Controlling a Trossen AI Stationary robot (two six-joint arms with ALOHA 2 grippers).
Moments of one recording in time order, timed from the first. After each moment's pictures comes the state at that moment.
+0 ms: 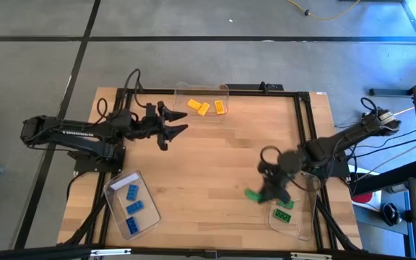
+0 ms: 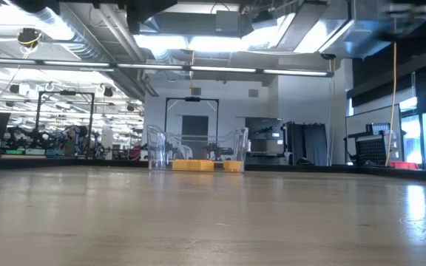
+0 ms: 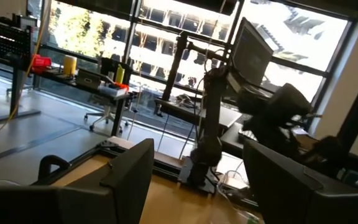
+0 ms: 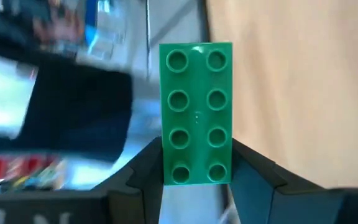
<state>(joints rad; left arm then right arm) 0.09 0.94 0.58 0.59 -0.13 -0.28 0.42 1.08 0.76 -0.20 -0.35 0.99</state>
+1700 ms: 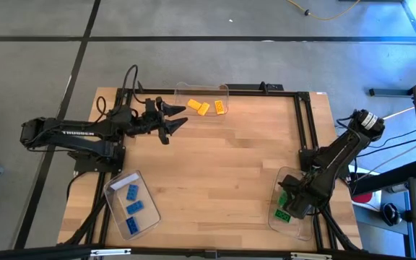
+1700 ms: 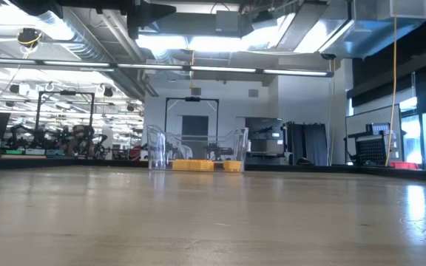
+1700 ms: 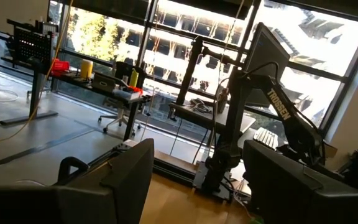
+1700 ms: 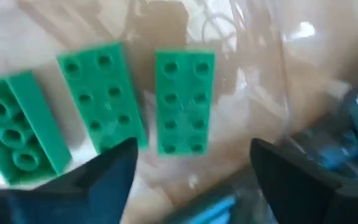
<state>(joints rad) 0.16 0.94 0.58 0.59 -0.13 -0.28 0.92 1.37 0.75 -1.01 -0.07 1.58</state>
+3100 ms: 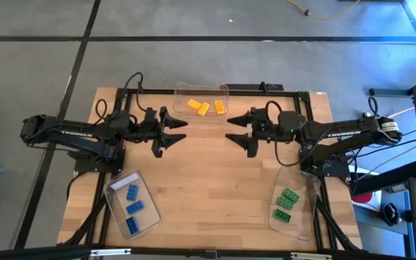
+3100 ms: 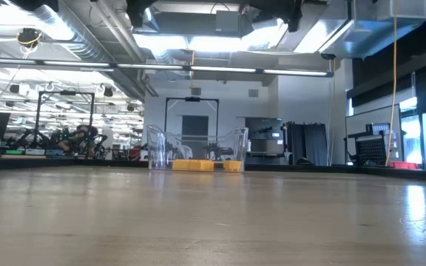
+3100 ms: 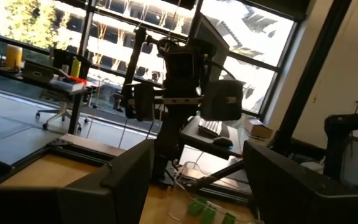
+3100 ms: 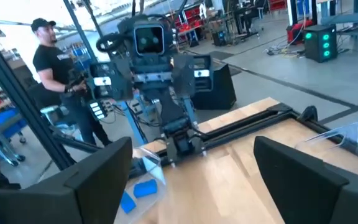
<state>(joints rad) 0.04 0.93 0.58 0.59 0.00 -0.31 0.02 1.15 0.84 0.30 0.12 0.35</state>
